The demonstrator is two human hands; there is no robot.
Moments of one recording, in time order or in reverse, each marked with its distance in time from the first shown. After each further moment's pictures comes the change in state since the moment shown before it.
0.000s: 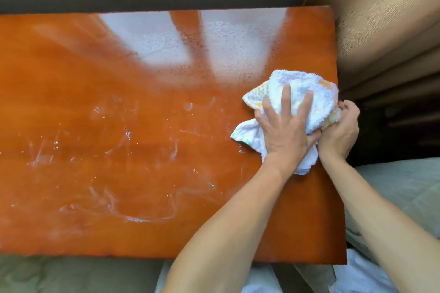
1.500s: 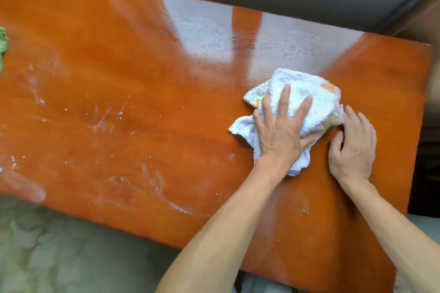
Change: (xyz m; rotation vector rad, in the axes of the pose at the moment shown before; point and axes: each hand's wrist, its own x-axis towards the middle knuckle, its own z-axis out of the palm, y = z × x) left_hand 0.007 -0.152 -0.027 -0.073 0.128 -0.117; right_hand -0.047 -0.045 0.067 -0.365 -0.166 -0.780
